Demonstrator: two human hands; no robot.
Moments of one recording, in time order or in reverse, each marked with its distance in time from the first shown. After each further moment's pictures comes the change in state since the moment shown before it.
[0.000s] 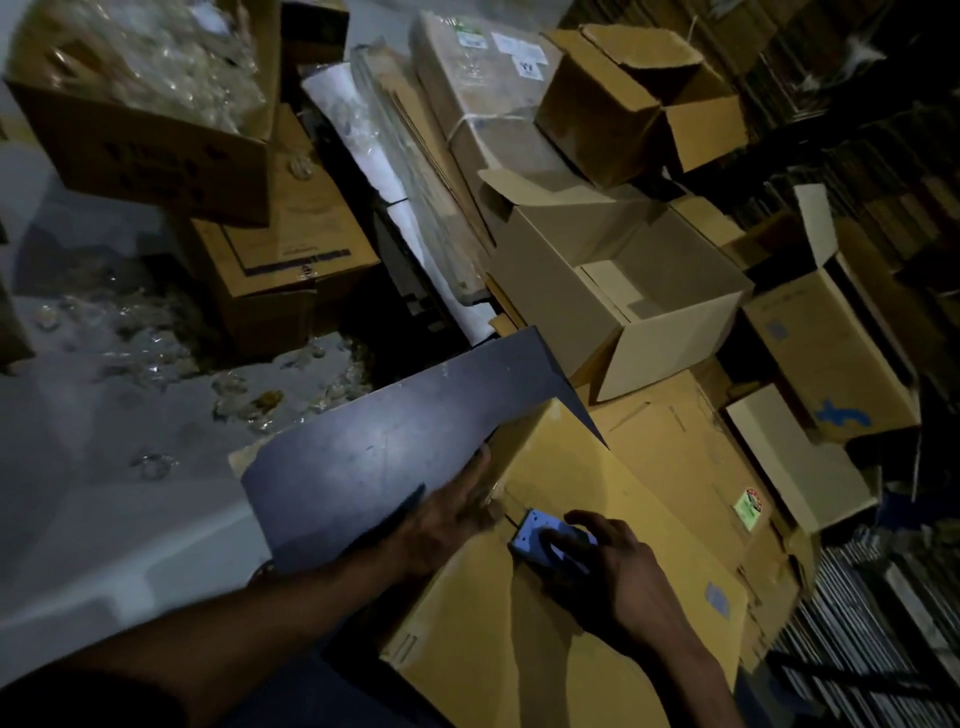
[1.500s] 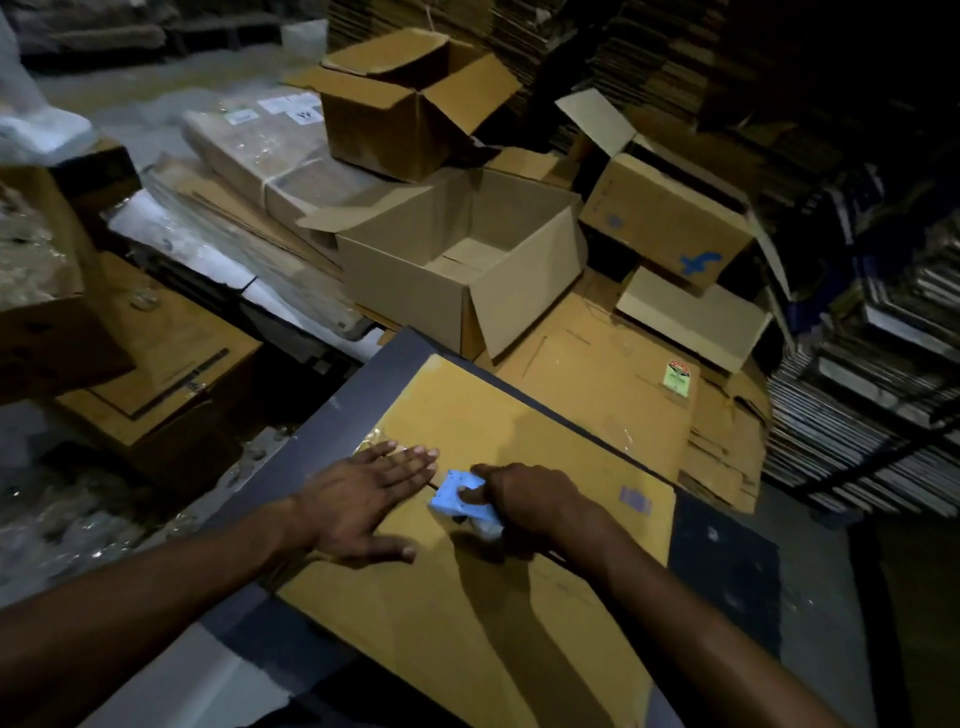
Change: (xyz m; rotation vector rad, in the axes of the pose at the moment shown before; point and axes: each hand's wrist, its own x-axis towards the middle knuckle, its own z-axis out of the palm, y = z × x) left_hand 0.052 0.045 -0.041 1.369 -0.501 0.691; right_hand -0.008 0.004 -0.003 0.012 -0.186 0.107
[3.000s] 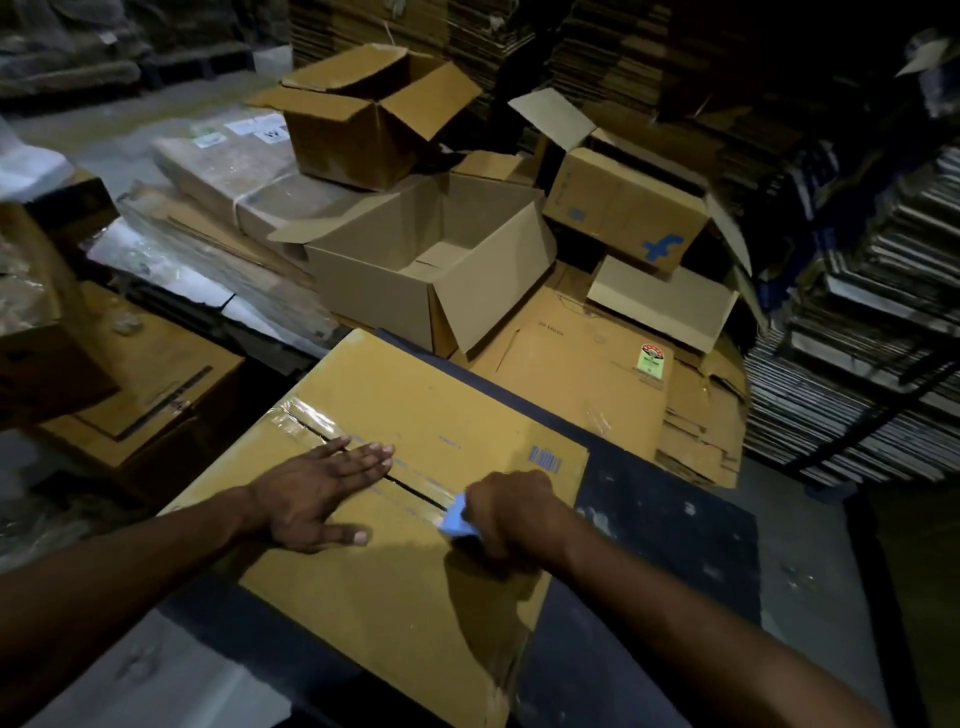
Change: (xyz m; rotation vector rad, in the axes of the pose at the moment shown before) left_hand -0.013 -0.022 0.005 -0.012 -0.023 0.055; right_hand -0.038 -0.001 0.031 -0.060 0.088 0.083
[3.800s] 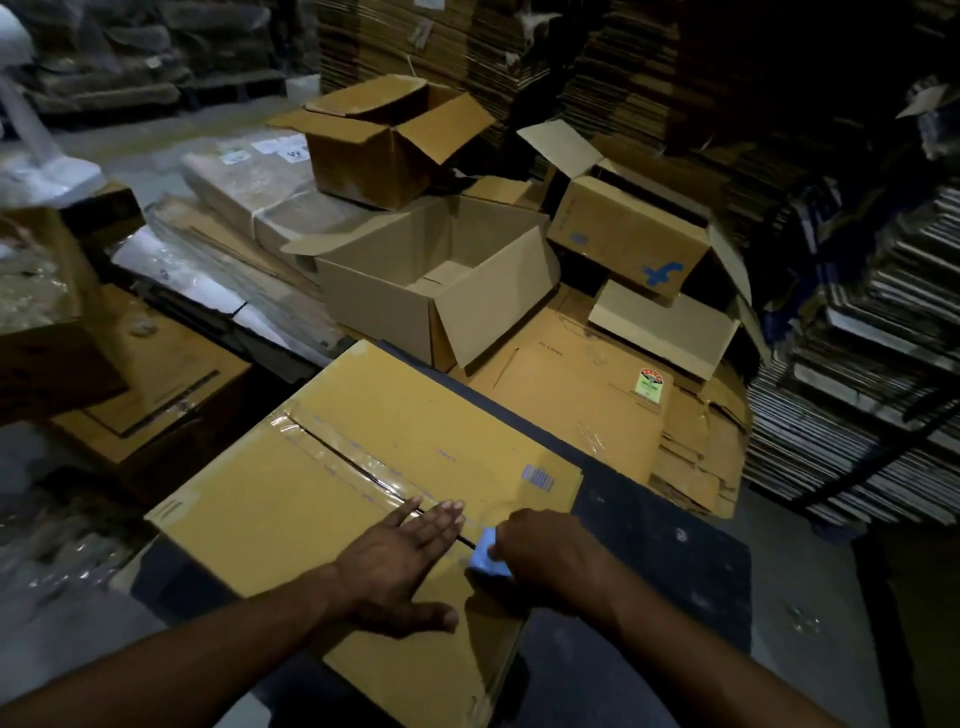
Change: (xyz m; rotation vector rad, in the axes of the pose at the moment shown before) left_hand 0.065 0.161 0.013 -0.070 -0.020 -0.094; right_hand -0.044 0.042 0.027 0.079 -0.026 -0.010
